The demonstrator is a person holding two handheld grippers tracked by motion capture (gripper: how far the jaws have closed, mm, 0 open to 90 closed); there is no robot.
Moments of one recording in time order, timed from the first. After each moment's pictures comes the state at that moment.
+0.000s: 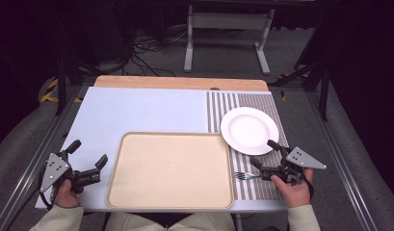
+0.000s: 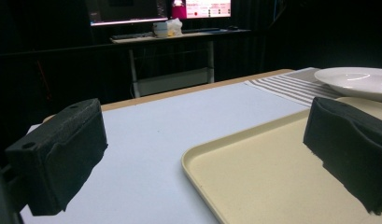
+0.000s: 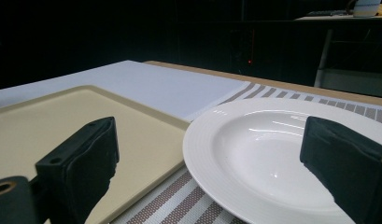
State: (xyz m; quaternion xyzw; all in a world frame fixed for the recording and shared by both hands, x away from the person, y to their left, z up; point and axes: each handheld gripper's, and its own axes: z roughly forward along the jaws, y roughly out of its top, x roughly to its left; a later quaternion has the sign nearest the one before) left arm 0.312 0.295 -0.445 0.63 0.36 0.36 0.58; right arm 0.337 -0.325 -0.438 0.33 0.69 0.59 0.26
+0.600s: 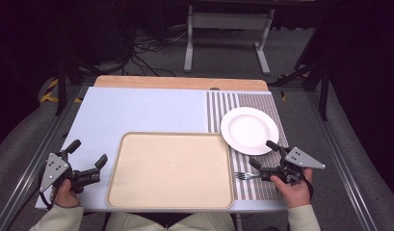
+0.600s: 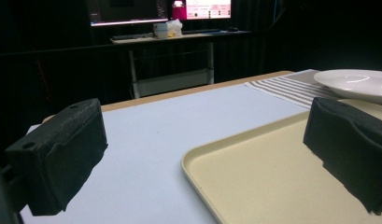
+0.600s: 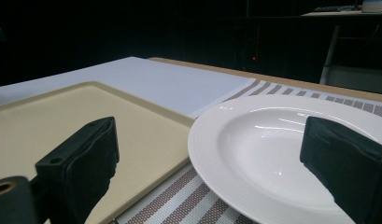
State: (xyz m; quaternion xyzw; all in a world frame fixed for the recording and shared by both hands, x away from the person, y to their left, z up) left arm 0.312 0.295 -0.444 0.63 0.36 0.36 0.58; right arm 0.338 -0.324 -0.439 0.32 0.69 0.59 0.26
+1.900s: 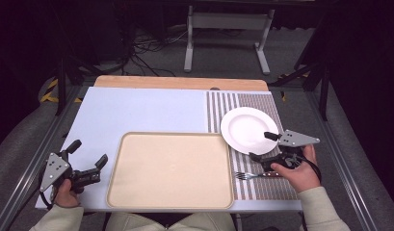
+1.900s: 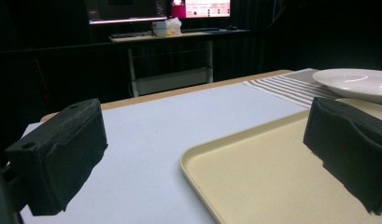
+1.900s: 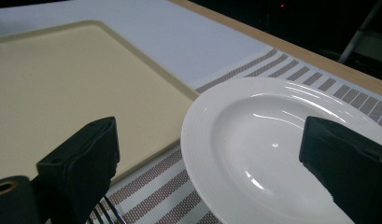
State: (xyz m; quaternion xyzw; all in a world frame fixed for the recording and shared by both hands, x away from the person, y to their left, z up) left arm 0.312 0.294 -0.444 0.63 0.37 0.35 0.58; right arm 0.366 -0.318 -0.390 0.28 0.81 0.47 0.22
